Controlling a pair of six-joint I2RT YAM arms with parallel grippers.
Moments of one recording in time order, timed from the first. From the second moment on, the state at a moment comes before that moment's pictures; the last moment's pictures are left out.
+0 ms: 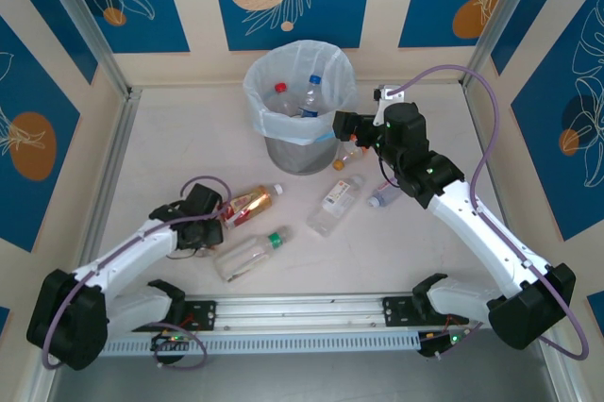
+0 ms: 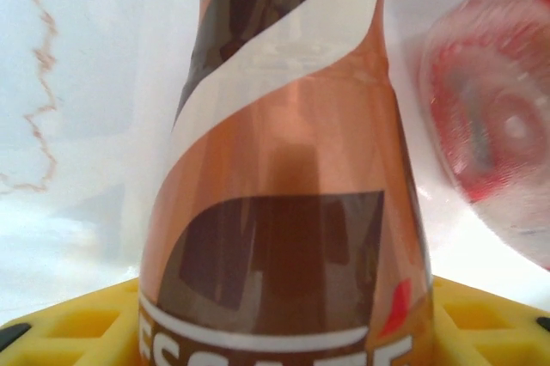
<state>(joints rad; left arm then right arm) -0.45 1.06 0.55 -0.76 -0.19 -0.61 0.51 1.15 1.12 -0.32 0.19 0.37</state>
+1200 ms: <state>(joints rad) -0.44 1.12 0.96 -0.30 -0.24 -0.58 0.43 1.03 0.96 -0.24 0.16 0.52</state>
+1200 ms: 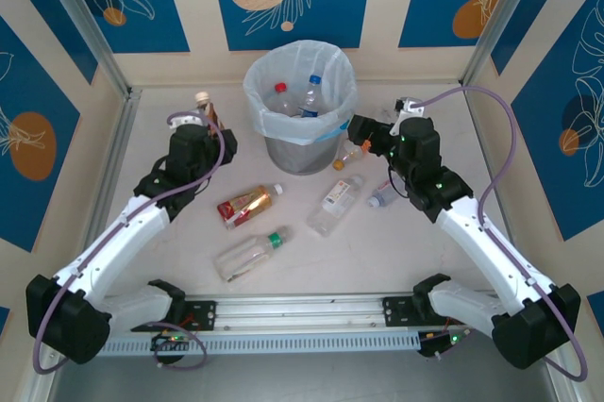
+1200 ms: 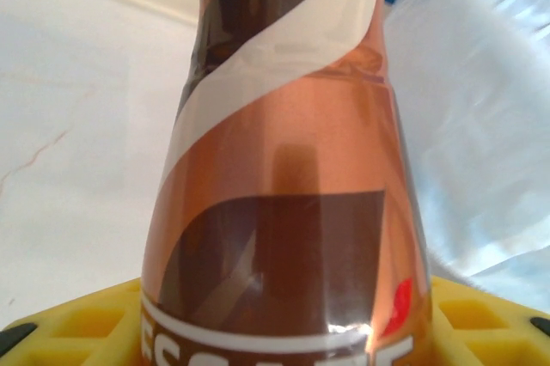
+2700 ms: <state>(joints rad) -0.44 1.84 1.90 -0.37 0.35 0.06 0.40 0.80 0.89 -0.29 0.08 0.51</state>
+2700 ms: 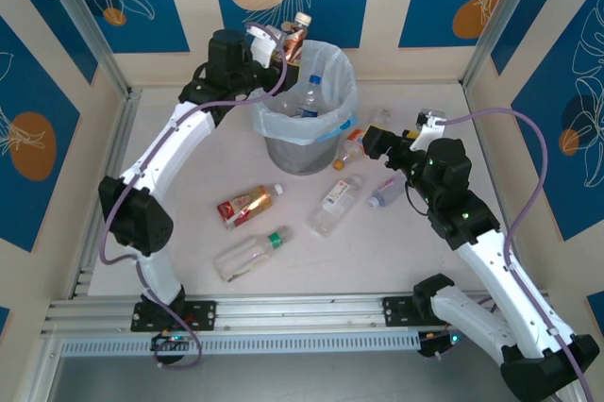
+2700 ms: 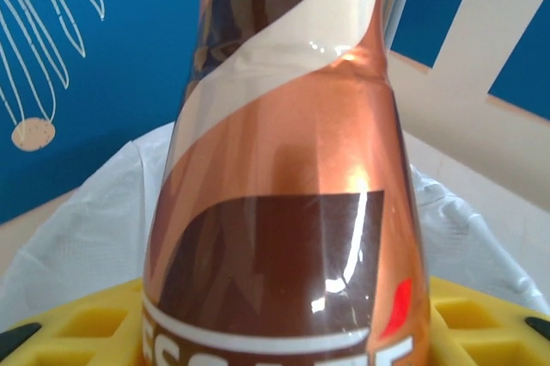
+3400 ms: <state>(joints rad) -0.44 2.18 2.30 -0.75 0.30 0.55 0.40 0.78 0.89 -0.33 0.10 0.52</state>
